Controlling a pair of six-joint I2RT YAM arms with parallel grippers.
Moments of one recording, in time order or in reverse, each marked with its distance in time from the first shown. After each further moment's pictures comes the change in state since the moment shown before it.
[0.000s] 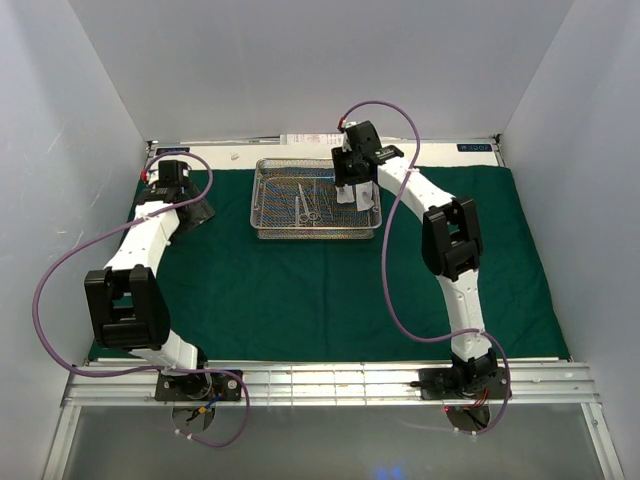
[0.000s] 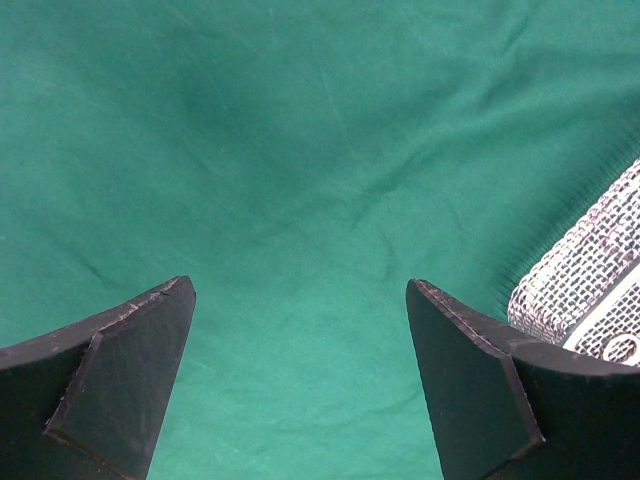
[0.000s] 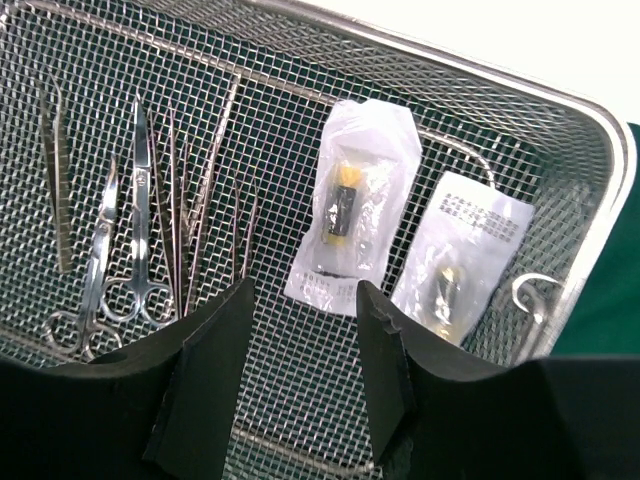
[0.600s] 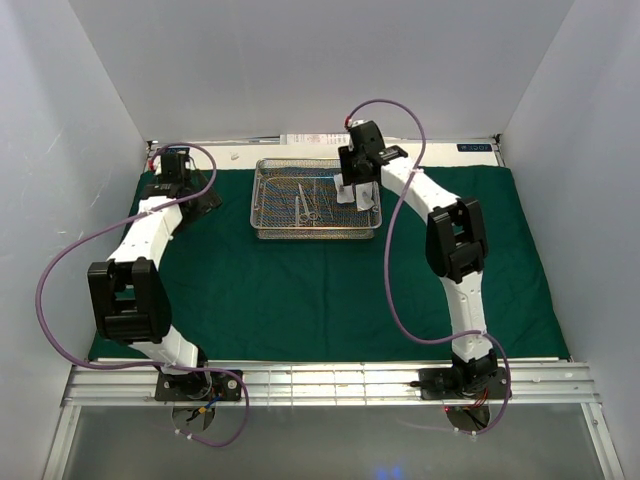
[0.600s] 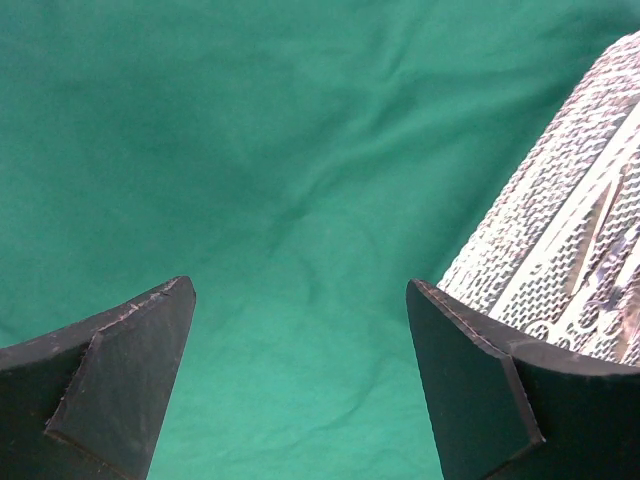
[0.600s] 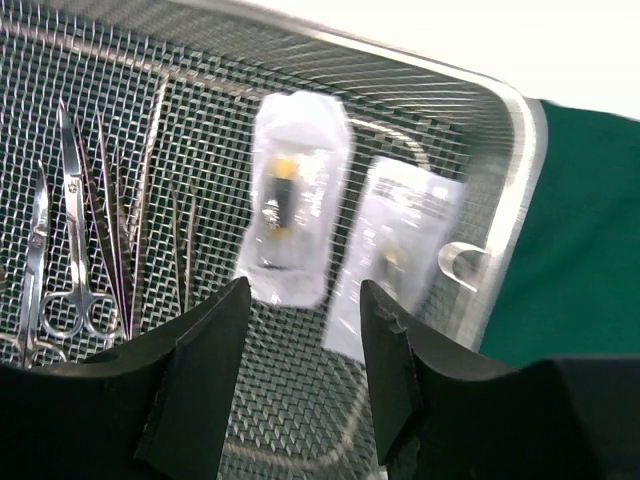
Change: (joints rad) left arm -0.013 0.045 0.037 0.103 0.110 0.010; right arm -0.001 -0.004 -0.062 0.047 0.095 -0.015
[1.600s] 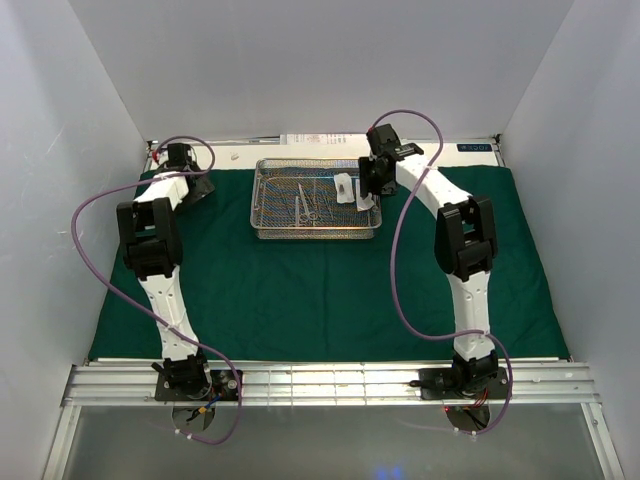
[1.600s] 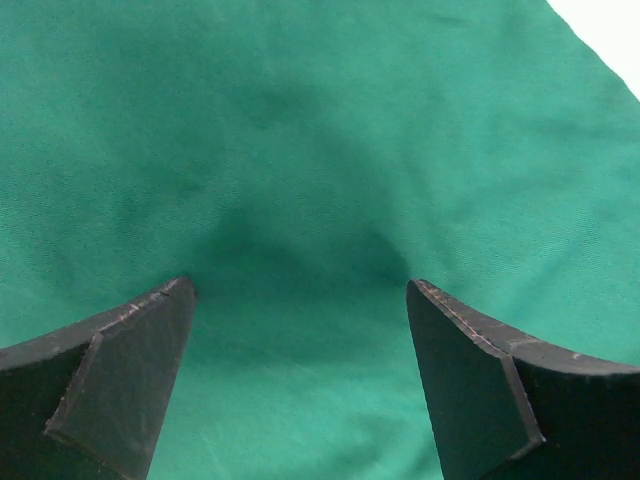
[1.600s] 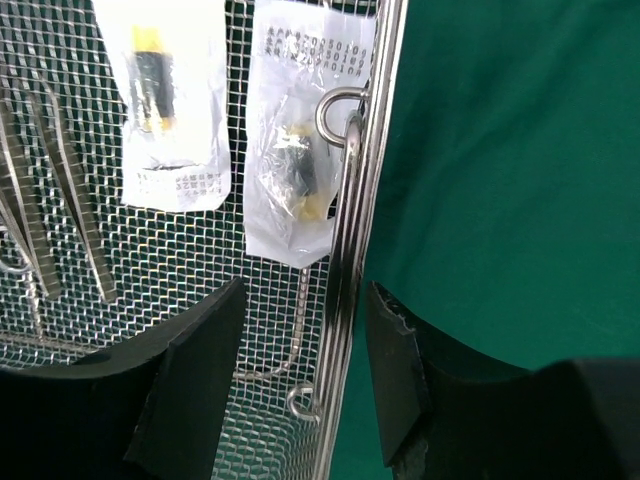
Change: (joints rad) left arm 0.080 0.590 0.399 0.180 -0.108 0.052; right arm -0.084 -0.062 -0.040 -0.239 -0.022 0.090
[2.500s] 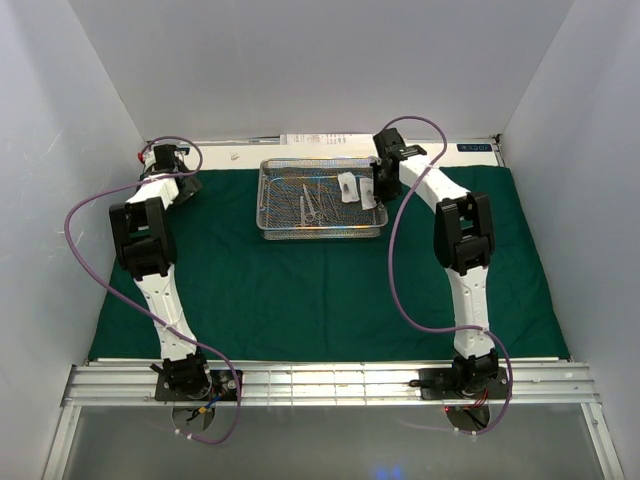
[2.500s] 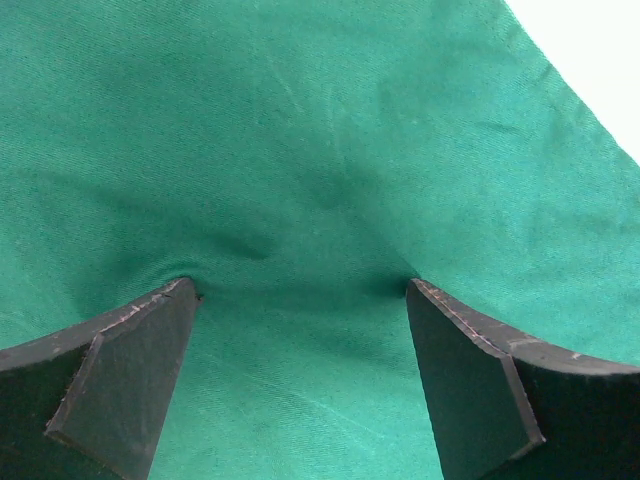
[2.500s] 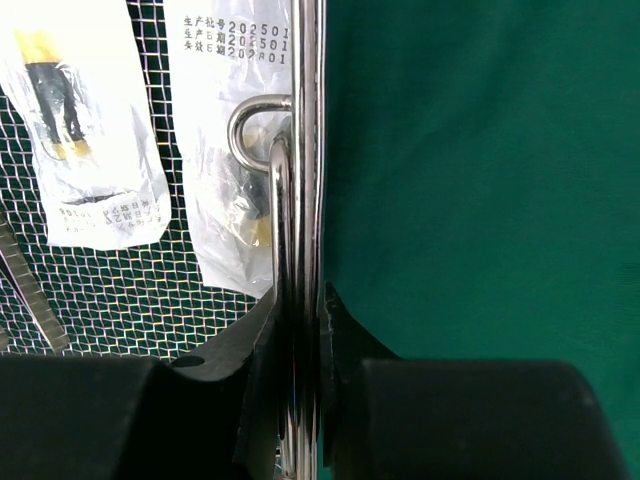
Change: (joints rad) left arm 0.069 0.034 0.002 0.076 -0.014 0.007; right arm -0.042 0.083 0.026 -0.017 0.013 0.024
